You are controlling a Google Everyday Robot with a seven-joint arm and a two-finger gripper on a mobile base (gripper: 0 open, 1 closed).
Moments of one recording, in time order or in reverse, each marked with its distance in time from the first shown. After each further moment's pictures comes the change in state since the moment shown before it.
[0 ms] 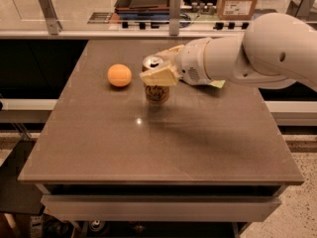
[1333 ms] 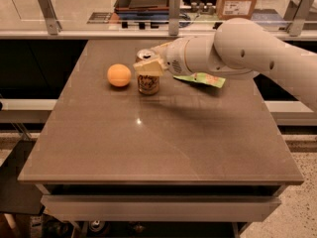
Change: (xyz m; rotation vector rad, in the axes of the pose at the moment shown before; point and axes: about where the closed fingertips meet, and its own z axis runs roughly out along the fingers) arm 0.016 -0.052 0.071 0.035 0.001 0.041
